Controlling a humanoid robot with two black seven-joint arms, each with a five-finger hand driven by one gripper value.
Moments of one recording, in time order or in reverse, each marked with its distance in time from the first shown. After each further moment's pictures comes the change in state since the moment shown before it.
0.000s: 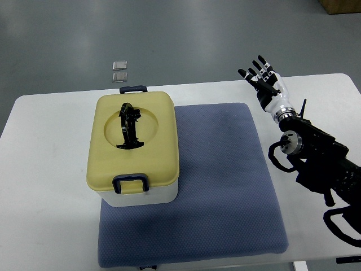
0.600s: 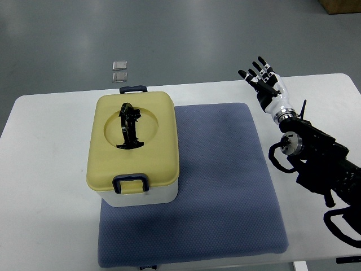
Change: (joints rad) left arm -0.002 0.000 -0.004 0.011 -0.001 0.009 0.002; right arm -0.003 0.000 0.001 -0.001 0.001 0.005 0.000
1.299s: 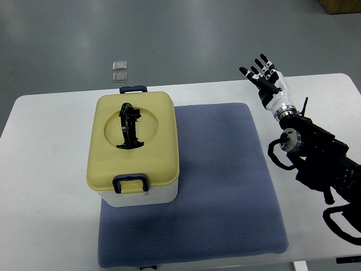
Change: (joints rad) left arm 0.000 0.000 -0.001 0.000 0.000 0.000 0.000; right arm 0.016 -0.002 0.003 0.005 0.001 -0.039 -0.004
